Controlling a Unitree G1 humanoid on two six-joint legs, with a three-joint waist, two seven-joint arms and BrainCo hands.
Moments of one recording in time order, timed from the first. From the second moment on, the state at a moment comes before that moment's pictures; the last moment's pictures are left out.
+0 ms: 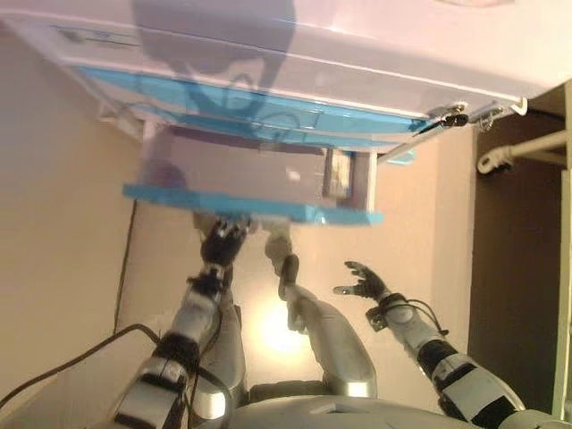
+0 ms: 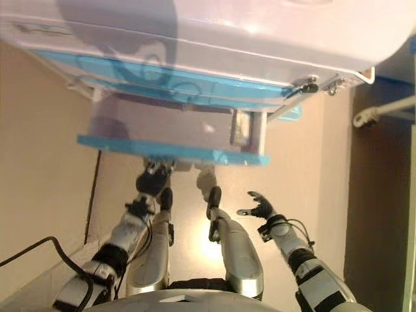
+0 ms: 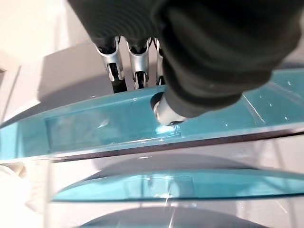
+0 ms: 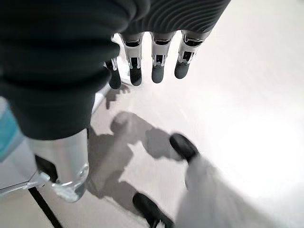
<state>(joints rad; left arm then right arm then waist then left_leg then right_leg) -0.15 0.23 -0.20 0.70 -1.43 -0.06 -0.81 -0.32 -0.34 0.39 1.05 0.04 -0.23 0.00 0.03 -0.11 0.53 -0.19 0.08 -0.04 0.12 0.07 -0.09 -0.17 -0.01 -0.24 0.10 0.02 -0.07</state>
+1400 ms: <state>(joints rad) 0.10 0.28 -0.18 1.27 -0.23 -0.13 -0.02 0.07 -0.53 0.15 0.19 -0.32 -0.28 -0.21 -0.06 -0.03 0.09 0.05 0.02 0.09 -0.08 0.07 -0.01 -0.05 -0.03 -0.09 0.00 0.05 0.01</state>
